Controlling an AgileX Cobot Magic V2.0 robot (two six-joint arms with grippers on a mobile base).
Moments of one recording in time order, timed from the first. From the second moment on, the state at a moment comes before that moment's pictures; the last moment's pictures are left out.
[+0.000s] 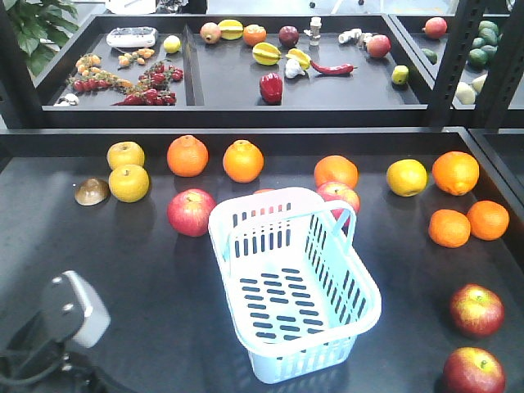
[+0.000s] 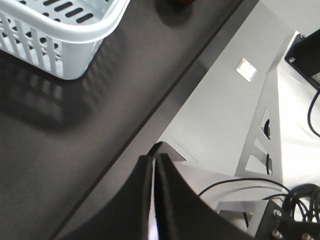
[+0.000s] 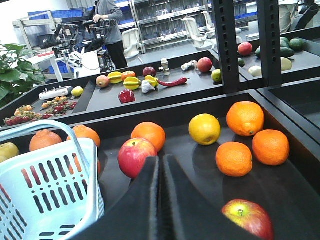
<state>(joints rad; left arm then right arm) -0.46 0.98 -0.52 -0.88 0.77 0.80 0.02 -0.01 0.03 -0.11 0.12 0.27</state>
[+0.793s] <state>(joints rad) -0.46 0.91 -0.51 -0.88 0.91 0.79 0.03 -0.01 -0.01 0.06 0.00 0.82</state>
